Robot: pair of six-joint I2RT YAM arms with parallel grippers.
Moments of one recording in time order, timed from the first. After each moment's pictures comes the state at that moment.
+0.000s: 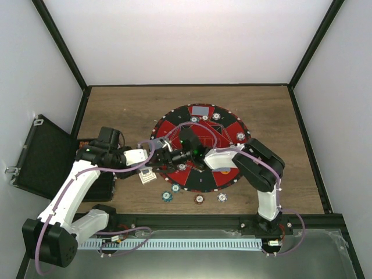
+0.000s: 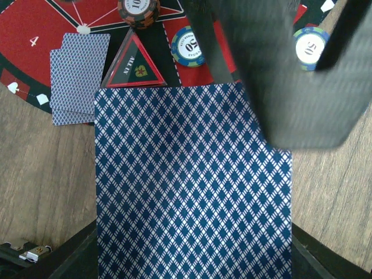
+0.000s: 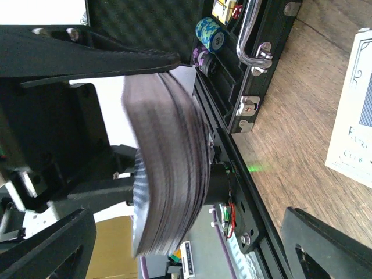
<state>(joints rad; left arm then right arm) -0.23 1.02 0.85 -1.00 0.33 1.02 0.86 1.90 0.99 0.58 -0.97 1.15</state>
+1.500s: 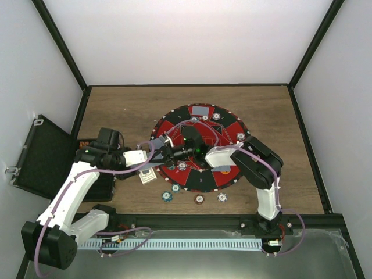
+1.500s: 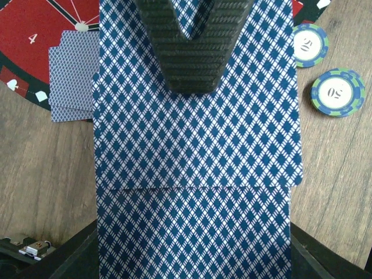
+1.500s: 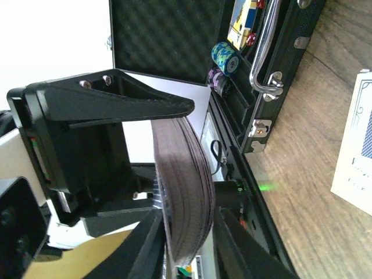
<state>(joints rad) -0.23 1.00 0.85 -1.03 0.32 1.02 0.83 1.96 1.00 0.74 -0.98 1.25</state>
